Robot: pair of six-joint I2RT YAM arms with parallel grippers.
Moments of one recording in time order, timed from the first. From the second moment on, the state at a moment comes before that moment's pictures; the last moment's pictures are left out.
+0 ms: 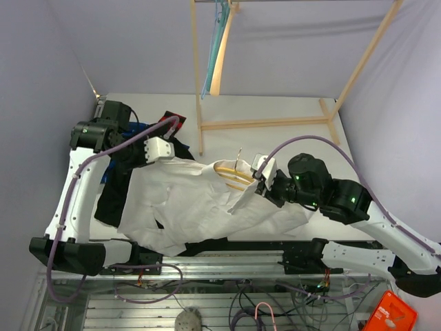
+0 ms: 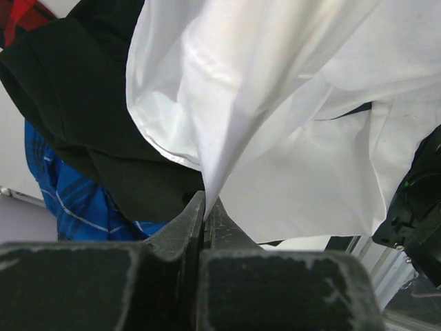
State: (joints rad) left arm -0.19 1.26 1.53 -1.43 0.29 1.20; right arm 0.99 0.90 1.17 -0.83 -0.03 -0.26
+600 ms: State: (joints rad) left arm 0.11 1.30 1.74 -1.50 0.57 1.29; right arm 0.99 0.88 1.14 -0.79 -0.05 -0.29
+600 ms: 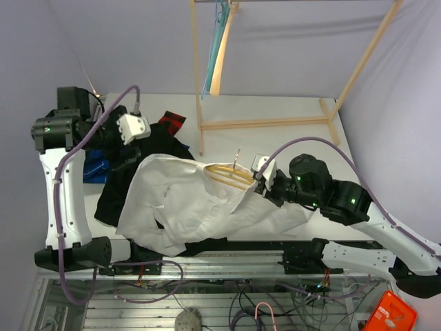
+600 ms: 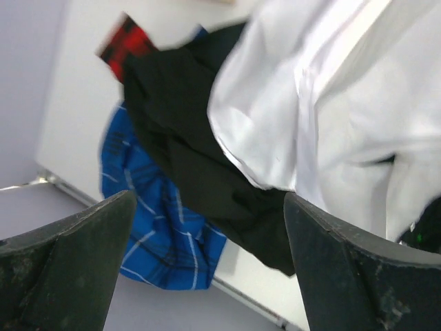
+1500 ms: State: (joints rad) left arm 0.15 1.29 2.03 -1.01 0.60 0.25; right arm 0.97 1.00 1.65 -1.32 0.89 0.26
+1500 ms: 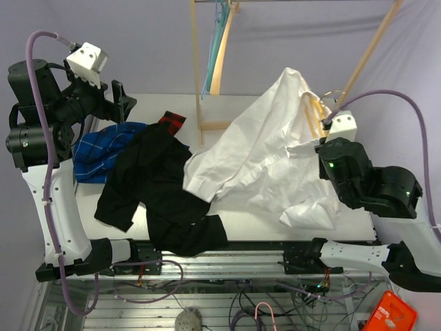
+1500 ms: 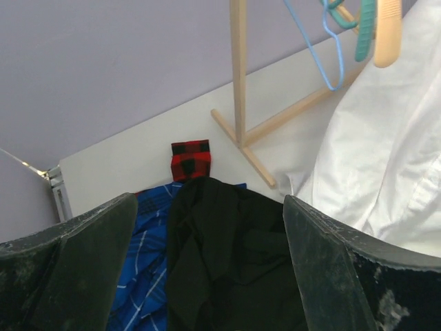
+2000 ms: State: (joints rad) left arm 0.06 1.50 2.09 -0.38 1.04 -0.34; right arm 0.95 1.07 1.61 -1.20 0.78 0.21
